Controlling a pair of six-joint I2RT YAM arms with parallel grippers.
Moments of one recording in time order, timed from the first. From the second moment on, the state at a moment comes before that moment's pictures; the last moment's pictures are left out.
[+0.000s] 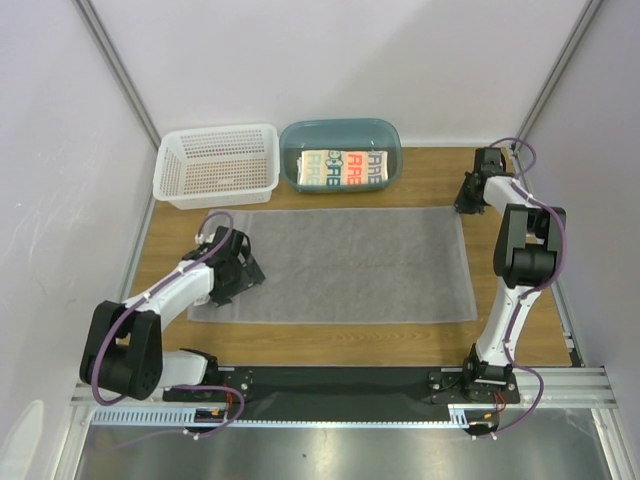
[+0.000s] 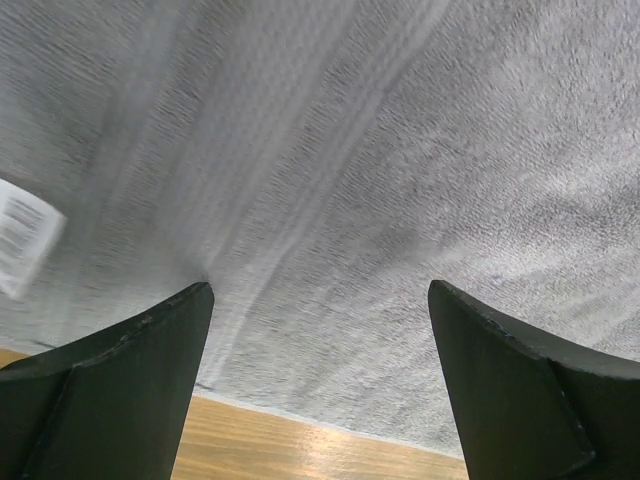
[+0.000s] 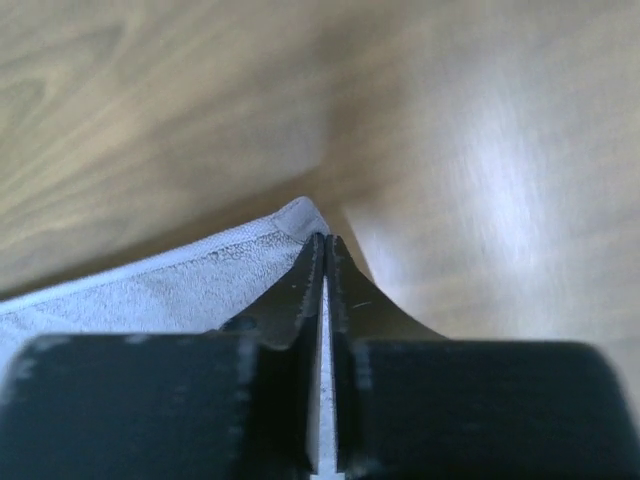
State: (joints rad) left arm -0.26 1.30 0.65 -0.54 -0.16 -0.79; right arm -0.10 2.03 1.48 -0.43 0.02 0.33
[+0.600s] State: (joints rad) left arm -0.15 1.18 0.76 -0.71 -0.24 -0.84; right arm -0.08 2.05 1.70 -0.55 -0.06 0.32
